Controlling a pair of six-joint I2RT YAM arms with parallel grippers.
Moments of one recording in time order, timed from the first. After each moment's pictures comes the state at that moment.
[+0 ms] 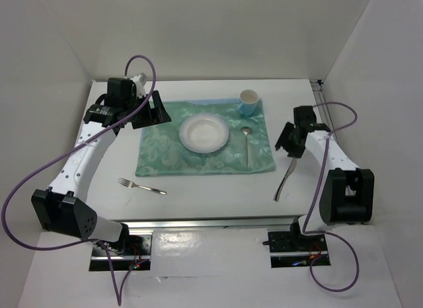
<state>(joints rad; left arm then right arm) -0.17 1.42 1.45 -0.76 0.26 -0.40 0.03 1.50 1.09 -0.66 0.02 0.49</state>
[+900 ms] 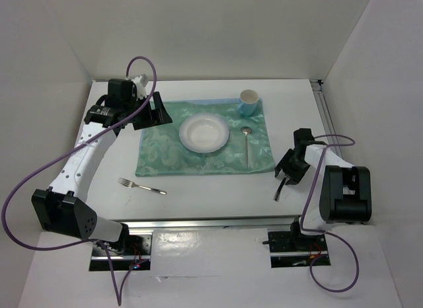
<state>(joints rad) -0.17 1.41 1.43 -0.75 0.29 -0.40 -0.07 1.48 0.77 -0.64 -0.04 0.64</state>
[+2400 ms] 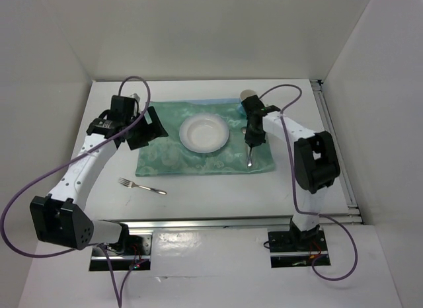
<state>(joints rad) -0.17 1.34 1.27 -0.75 0.17 -0.57 0.34 1.81 1.36 -0.71 0.21 0.56</state>
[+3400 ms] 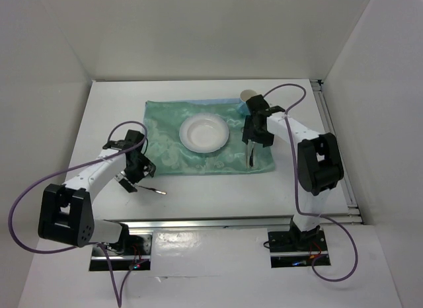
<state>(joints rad) -0.18 1.35 0.87 -0.89 -0.17 -1.04 0.33 1.86 1.36 -0.69 0.22 0.51</state>
